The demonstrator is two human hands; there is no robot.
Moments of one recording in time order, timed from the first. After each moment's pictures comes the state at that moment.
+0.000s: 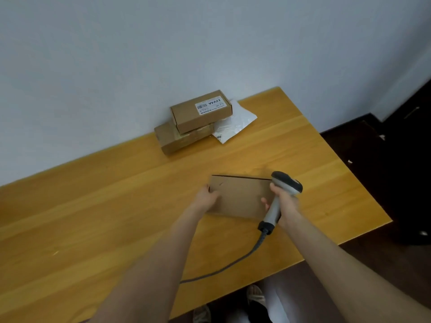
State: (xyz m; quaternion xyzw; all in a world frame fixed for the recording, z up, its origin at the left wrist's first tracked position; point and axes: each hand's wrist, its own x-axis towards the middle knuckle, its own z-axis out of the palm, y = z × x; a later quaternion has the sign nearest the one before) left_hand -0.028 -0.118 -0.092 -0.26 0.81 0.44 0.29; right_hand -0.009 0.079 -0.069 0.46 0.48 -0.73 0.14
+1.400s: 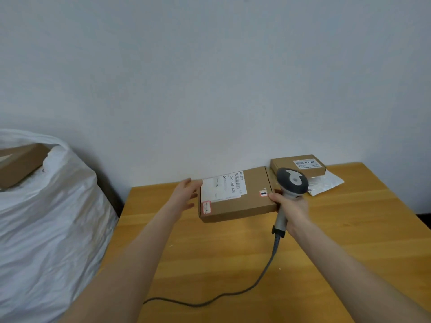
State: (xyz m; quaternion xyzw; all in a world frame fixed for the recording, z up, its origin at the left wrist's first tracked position) left_hand 0.102 -0.456 0.084 -0.31 0.72 0.62 0.00; right_hand 0.062 -0.186 0.088 0.19 0.65 -0.73 0.11
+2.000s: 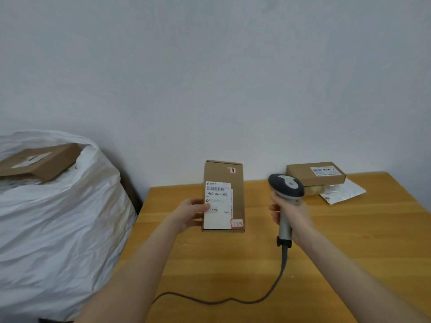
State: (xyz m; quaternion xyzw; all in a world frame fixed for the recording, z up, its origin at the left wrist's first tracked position) left_hand 0.148 -0.463 0.081 -0.31 0.66 0.68 0.06; right_hand 0.079 -0.200 0.100 0.10 0.62 -0.75 0.20
